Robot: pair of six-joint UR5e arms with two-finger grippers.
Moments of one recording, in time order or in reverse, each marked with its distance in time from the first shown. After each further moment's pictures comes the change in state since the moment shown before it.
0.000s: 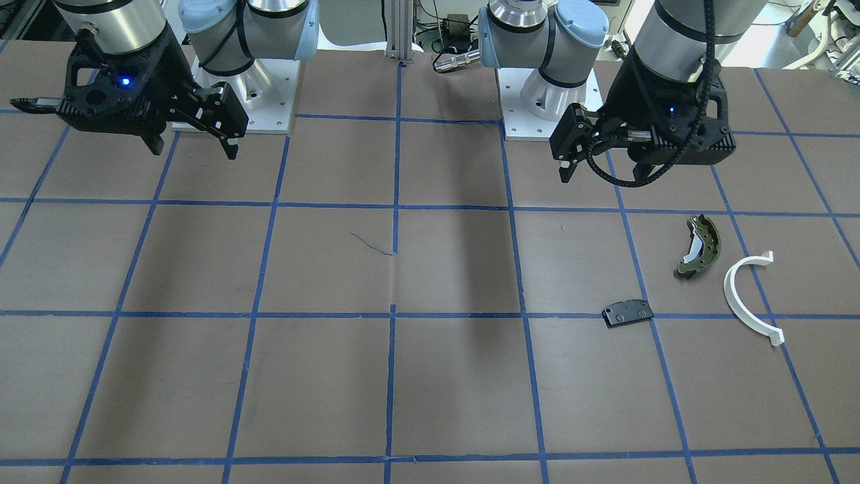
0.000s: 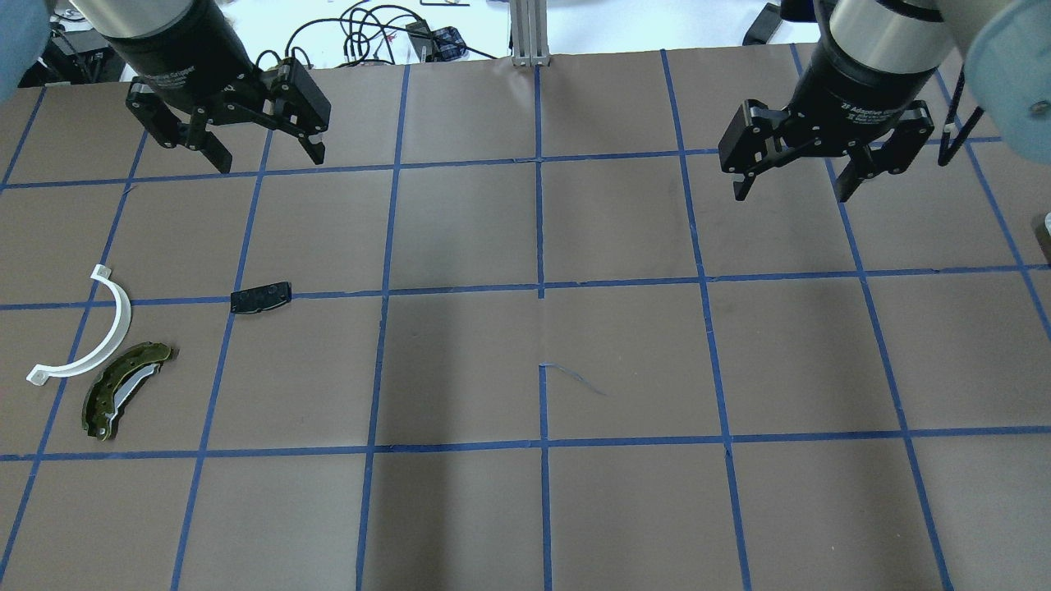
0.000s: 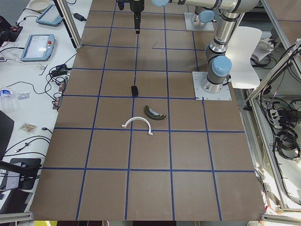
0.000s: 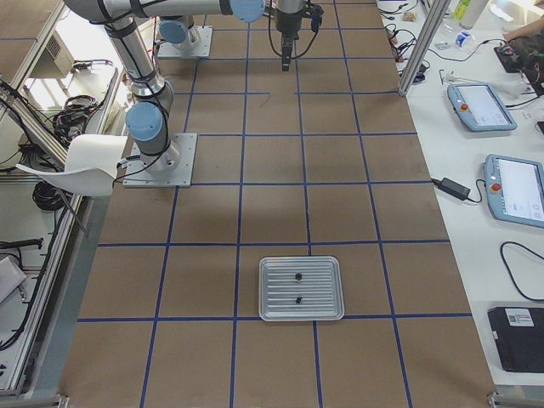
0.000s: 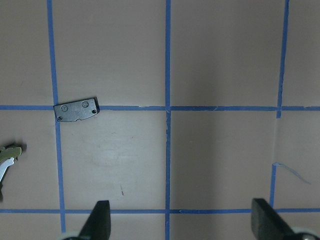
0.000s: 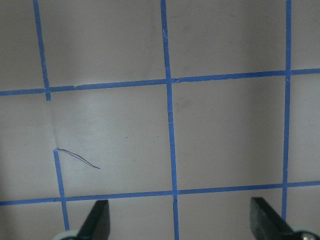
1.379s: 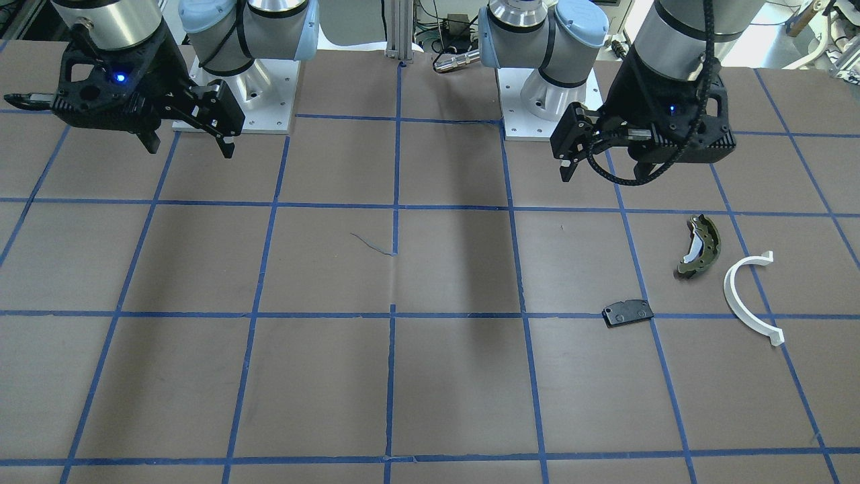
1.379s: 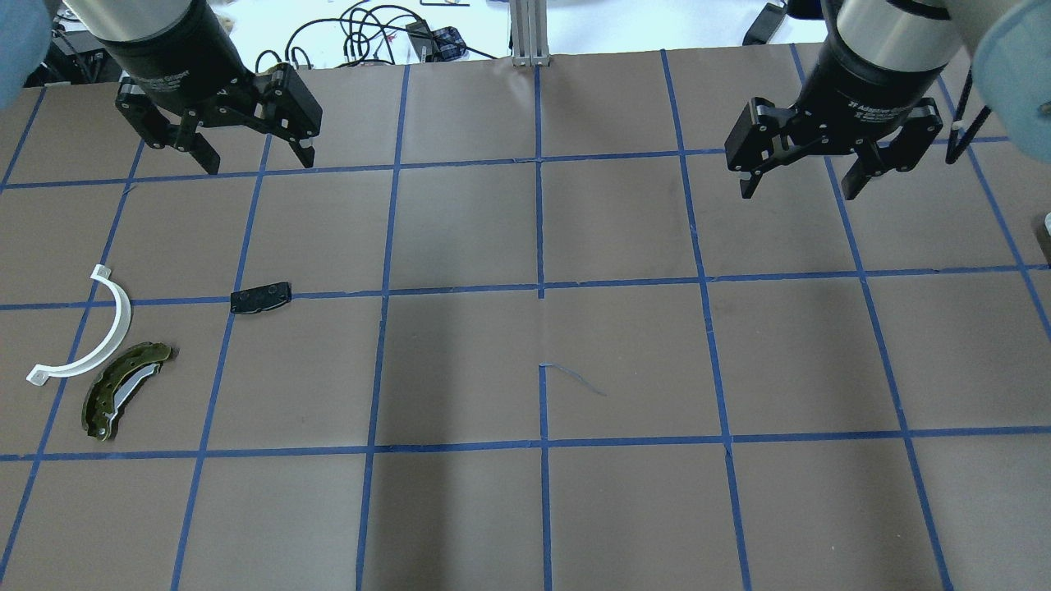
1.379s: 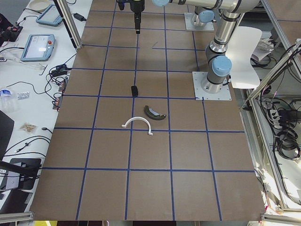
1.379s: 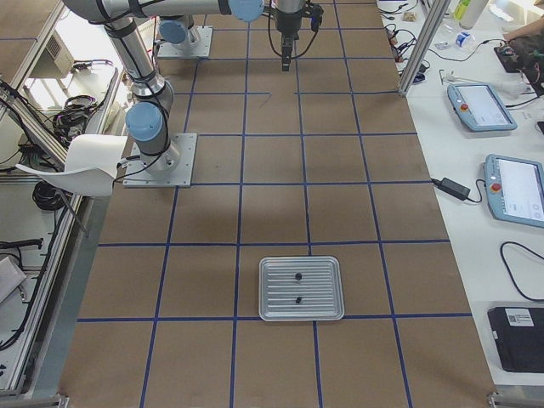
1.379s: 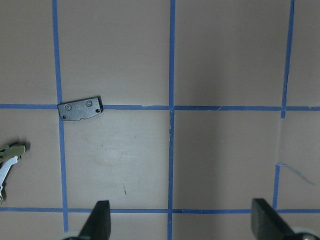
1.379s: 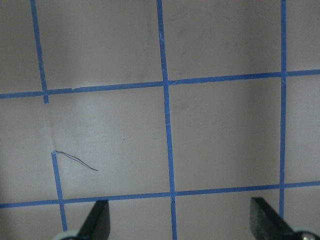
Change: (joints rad) left arm 0.000 0.004 -0.004 0.001 0.000 -0.001; right arm -0.008 -0.005 0.001 -0.005 -0.005 -0.001
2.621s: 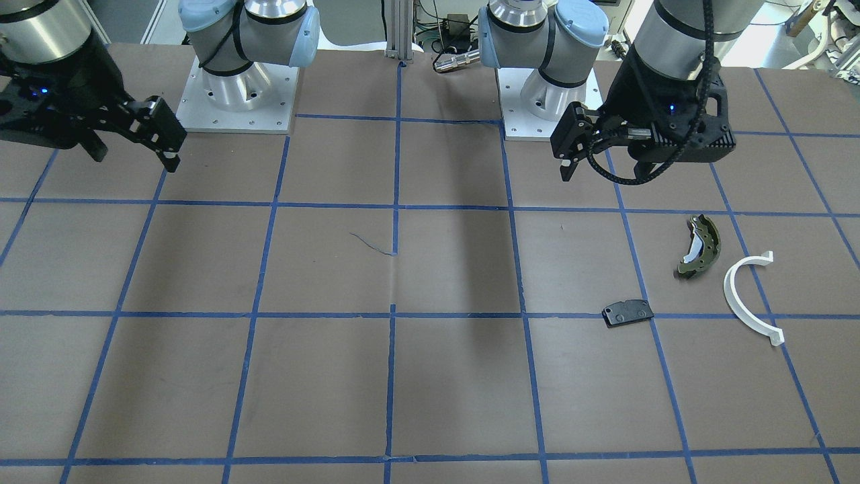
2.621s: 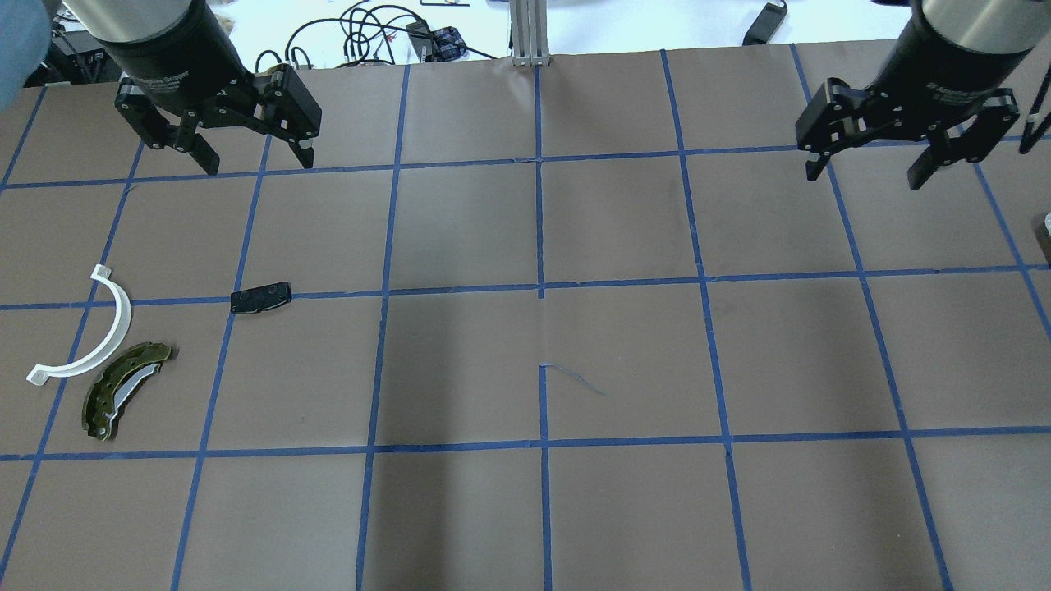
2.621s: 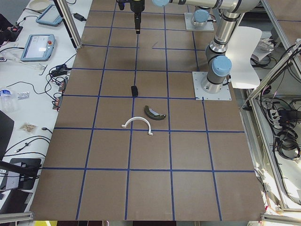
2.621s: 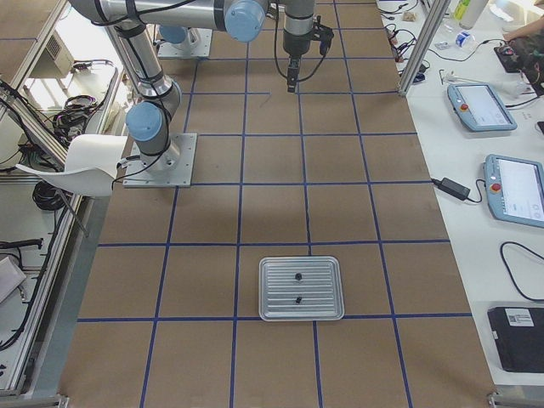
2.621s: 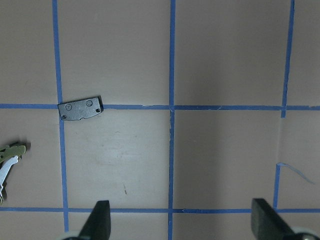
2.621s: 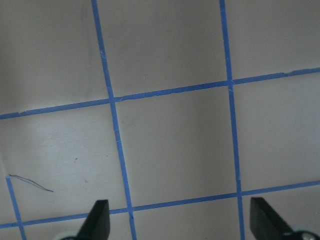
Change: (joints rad) left arm 0.001 0.002 -0.001 0.001 0.000 0.002; right arm -0.266 0.025 0.001 -0.015 -0.005 -0.225
